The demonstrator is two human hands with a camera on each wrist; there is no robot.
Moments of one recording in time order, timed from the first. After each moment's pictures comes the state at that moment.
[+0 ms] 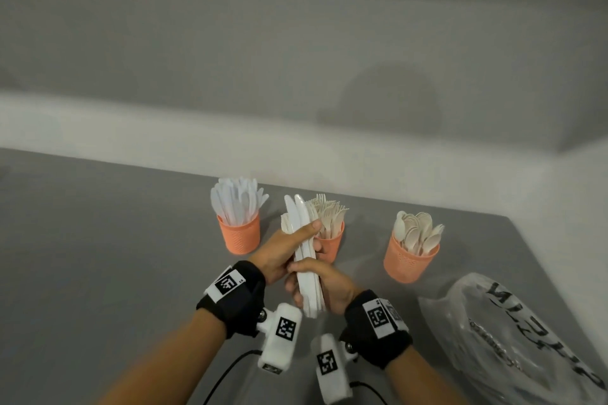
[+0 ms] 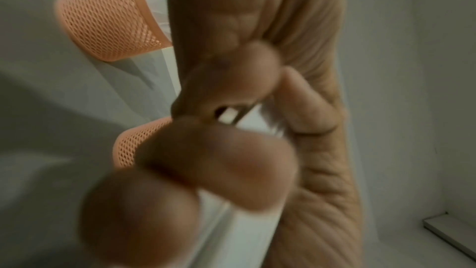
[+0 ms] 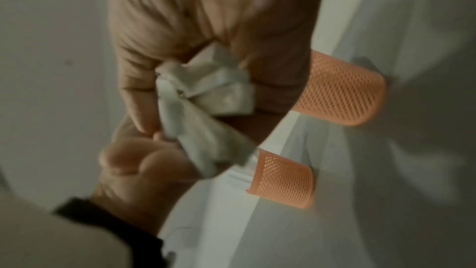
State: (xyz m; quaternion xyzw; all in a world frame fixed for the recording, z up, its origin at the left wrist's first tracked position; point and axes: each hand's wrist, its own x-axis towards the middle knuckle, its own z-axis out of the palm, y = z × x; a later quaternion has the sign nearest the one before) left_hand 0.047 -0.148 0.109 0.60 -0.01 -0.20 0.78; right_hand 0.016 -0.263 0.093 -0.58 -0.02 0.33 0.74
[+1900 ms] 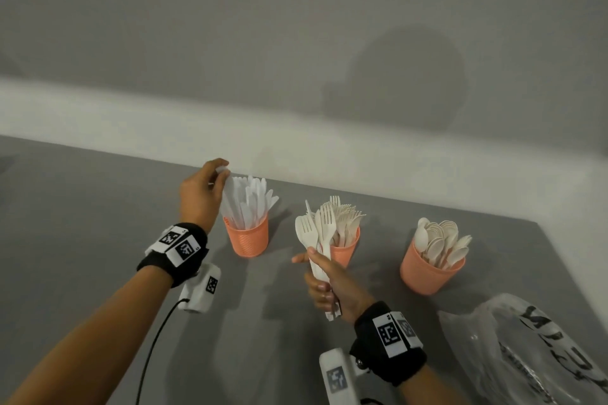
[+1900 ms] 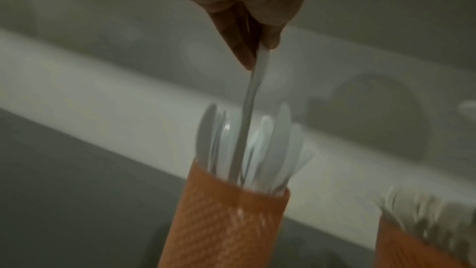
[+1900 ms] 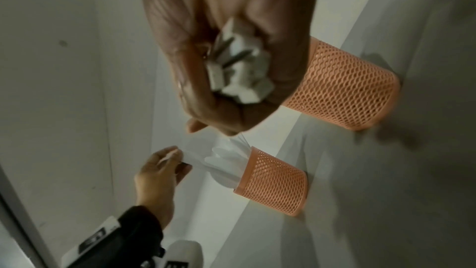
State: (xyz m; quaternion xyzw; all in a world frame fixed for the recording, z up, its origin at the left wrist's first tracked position) left_hand 0.135 -0.014 0.110 0.85 0.00 0.35 0.40; right_hand 0.044 -0.259 0.082 -0.59 0.02 0.31 0.75
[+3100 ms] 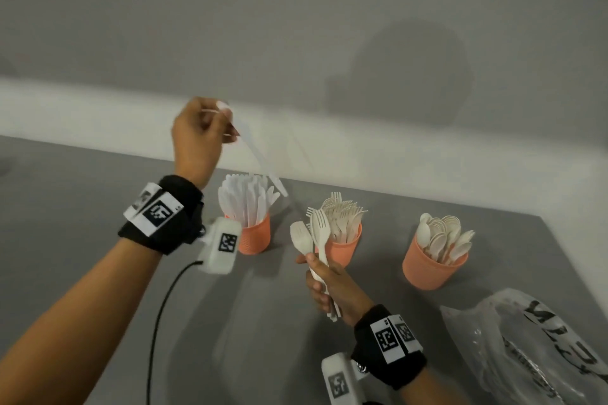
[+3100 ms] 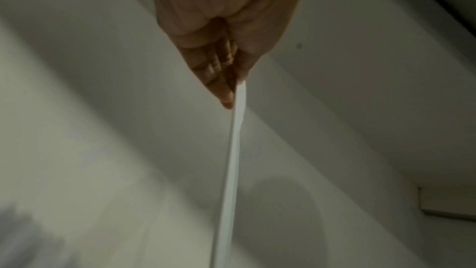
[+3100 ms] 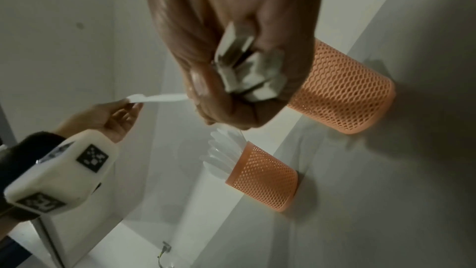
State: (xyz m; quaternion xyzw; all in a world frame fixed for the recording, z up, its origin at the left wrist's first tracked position) left_hand 0.129 -0.037 0.212 0.73 -0.01 0.31 0.61; right_hand 0.036 -0.256 0.069 -0.63 0.00 0.27 0.73
